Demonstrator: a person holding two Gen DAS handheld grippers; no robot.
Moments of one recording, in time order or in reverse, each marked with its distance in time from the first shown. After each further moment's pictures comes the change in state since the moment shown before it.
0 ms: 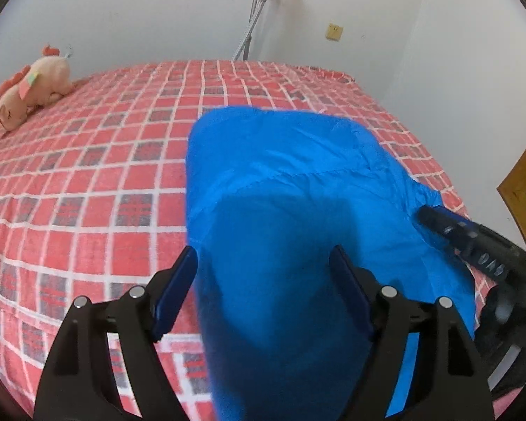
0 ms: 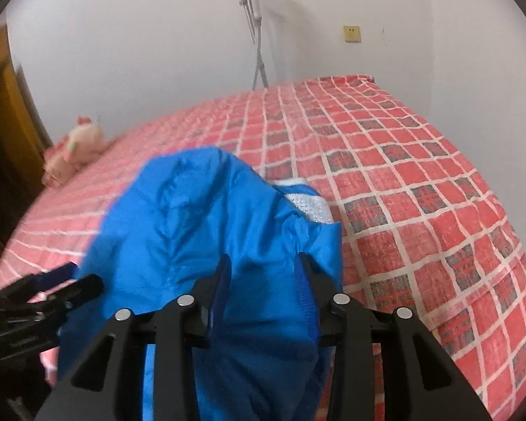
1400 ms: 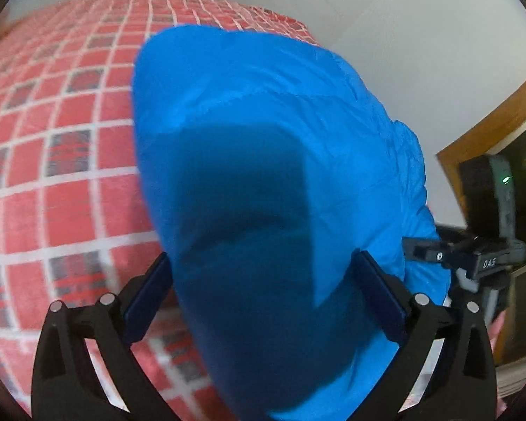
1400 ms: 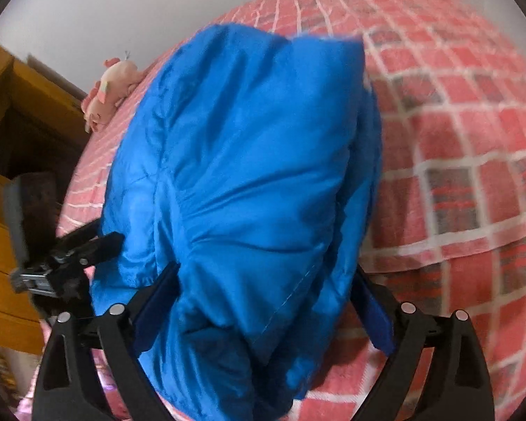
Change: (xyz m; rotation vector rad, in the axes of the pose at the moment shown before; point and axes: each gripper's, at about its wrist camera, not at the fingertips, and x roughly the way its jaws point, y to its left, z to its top) left arm 0.050 0.034 -0.012 -0.047 0.274 -0.375; right arm 0.056 -0.024 -0.028 0.129 0.502 0.335
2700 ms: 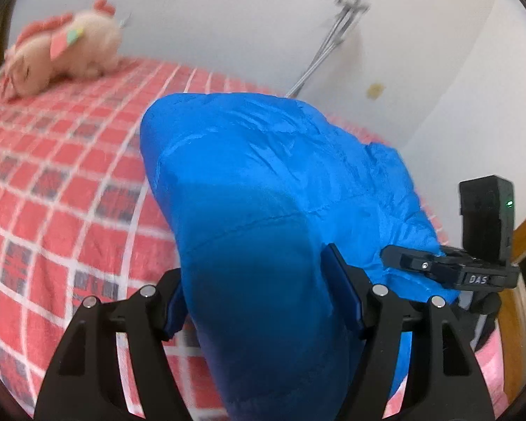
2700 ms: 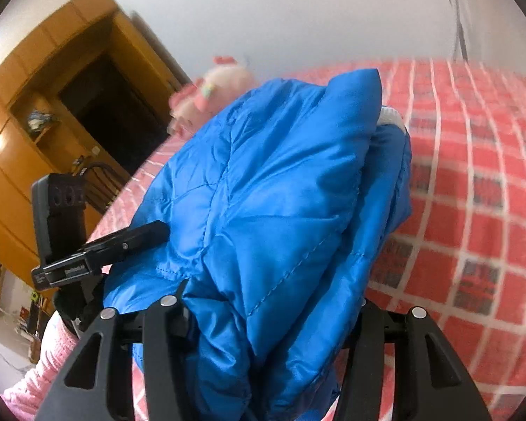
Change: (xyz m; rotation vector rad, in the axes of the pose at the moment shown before) left arm -0.096 0.165 0.067 -0.165 -0.348 0.219; right arm 0.128 0.156 0.159 -0.415 -0.077 0.168
